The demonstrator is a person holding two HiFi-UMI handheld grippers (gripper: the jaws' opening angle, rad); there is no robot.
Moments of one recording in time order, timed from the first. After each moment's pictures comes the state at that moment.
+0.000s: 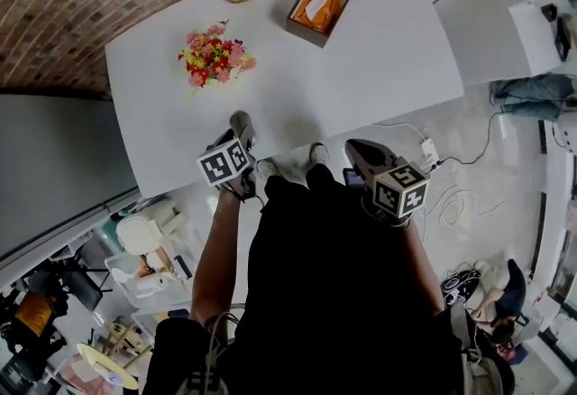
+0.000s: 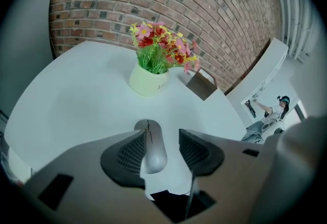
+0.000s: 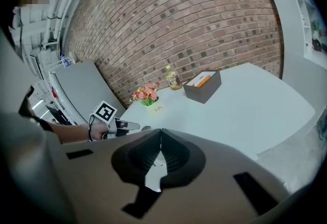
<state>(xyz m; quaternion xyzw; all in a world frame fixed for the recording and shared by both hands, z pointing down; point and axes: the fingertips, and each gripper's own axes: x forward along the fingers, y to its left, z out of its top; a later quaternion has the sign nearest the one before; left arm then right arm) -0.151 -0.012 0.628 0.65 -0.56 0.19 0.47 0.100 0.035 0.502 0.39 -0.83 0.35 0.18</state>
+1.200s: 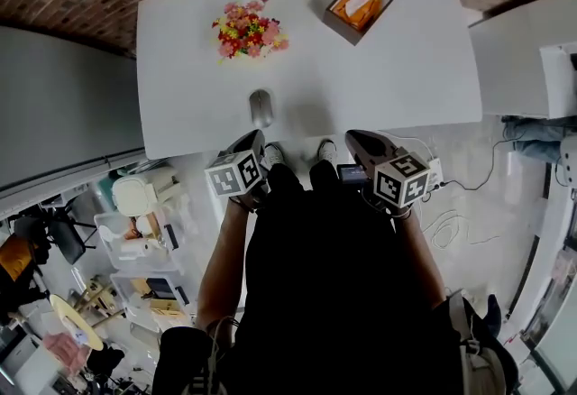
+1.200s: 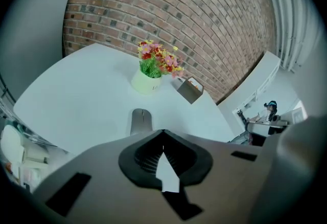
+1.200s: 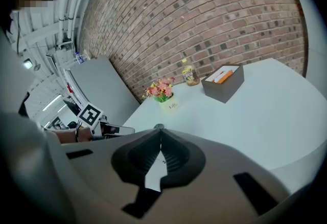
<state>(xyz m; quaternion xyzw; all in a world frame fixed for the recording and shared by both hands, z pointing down) -0.138 0.049 0.583 0.66 -0.57 0.13 0.47 0.062 0.025 0.508 0.30 -0.87 0.34 0.19</state>
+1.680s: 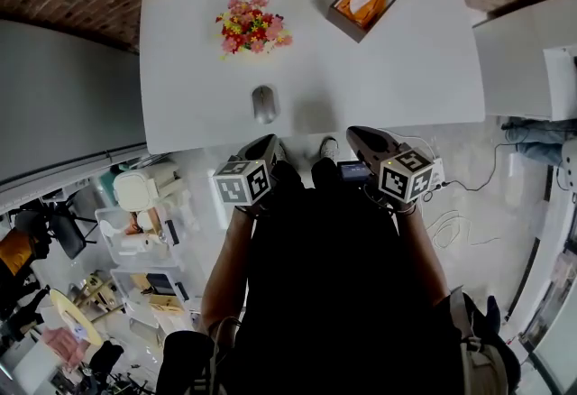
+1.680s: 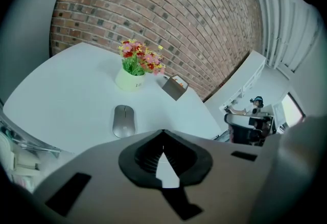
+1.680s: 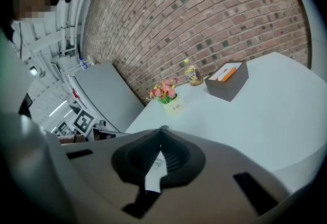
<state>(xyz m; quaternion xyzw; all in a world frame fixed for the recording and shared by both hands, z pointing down) -0.100 0.064 0.563 0.71 -0.52 0.11 0.46 0.059 0.022 0.505 0.28 -0.88 0.36 0.17</state>
